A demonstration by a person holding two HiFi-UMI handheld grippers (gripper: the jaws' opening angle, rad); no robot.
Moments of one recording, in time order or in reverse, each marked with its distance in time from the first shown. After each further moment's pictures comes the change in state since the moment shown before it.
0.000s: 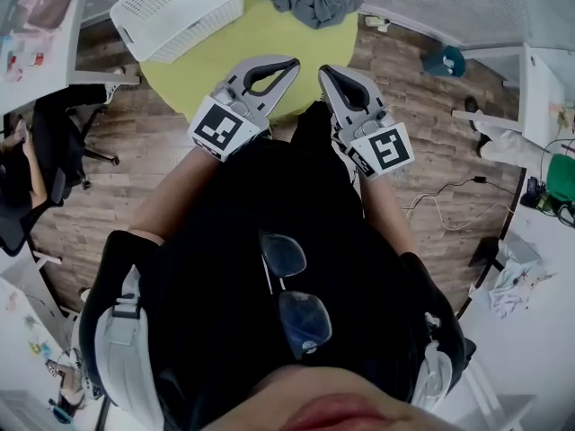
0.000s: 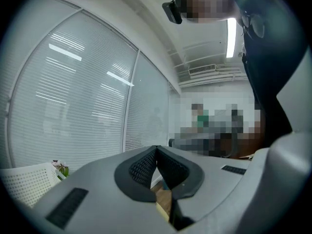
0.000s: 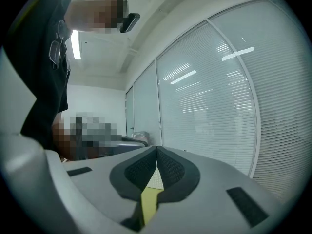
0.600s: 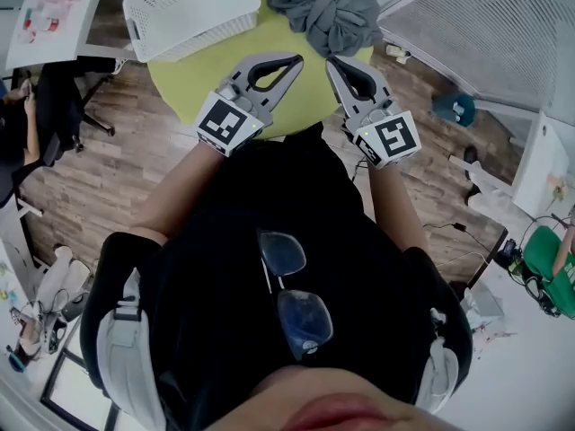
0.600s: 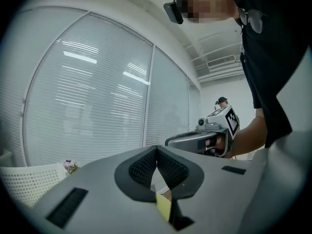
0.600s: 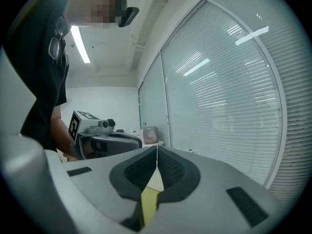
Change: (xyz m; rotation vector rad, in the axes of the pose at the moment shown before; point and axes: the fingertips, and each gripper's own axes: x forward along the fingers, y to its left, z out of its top) left arm 0.067 0.088 -0.008 -0.036 0.021 0.227; right arm 0.077 -0.106 -0.008 -0.026 0.066 0.234
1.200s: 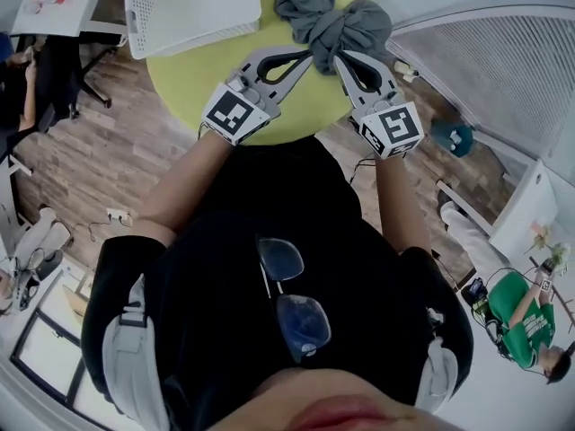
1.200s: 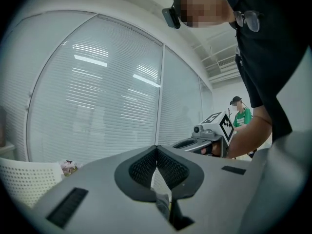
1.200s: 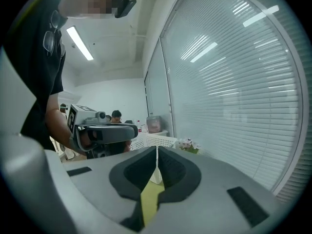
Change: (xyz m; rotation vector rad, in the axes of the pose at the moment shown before) left arm 0.070 0.049 -0.011 -0.065 -0.083 0.134; right arm 0.040 -0.091 -0.036 0.000 0.120 0.143
